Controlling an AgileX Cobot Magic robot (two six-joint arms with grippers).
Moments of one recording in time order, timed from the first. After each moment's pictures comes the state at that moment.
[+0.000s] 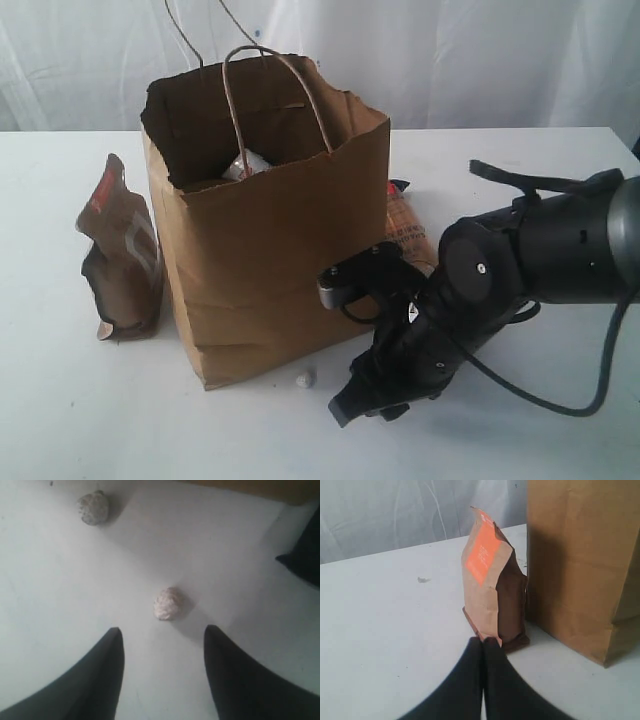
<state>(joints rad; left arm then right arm) -0.29 0.00 0.02 -0.03 0.22 0.10 0.67 1.68 -0.85 0.21 0.52 -0.19</state>
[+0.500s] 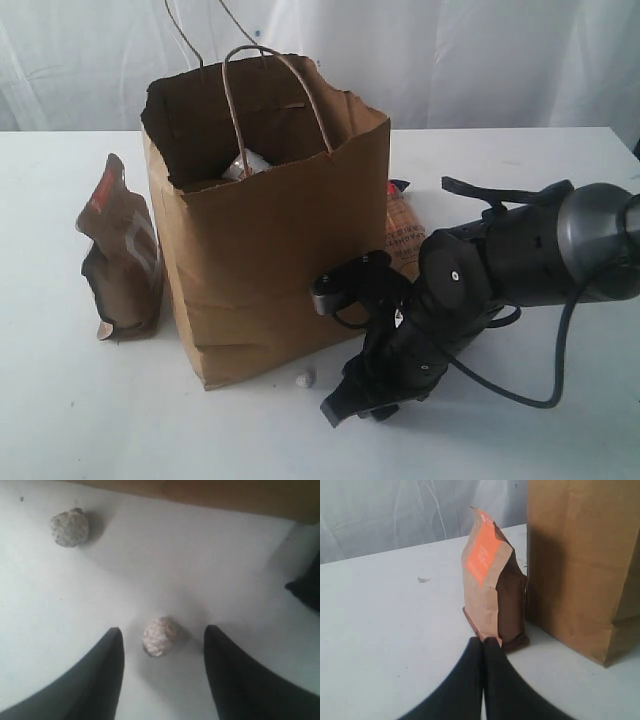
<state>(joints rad) -0.29 0.00 0.02 -0.03 0.22 0.10 0.67 1.77 -0.87 0.21 0.47 -0.19</state>
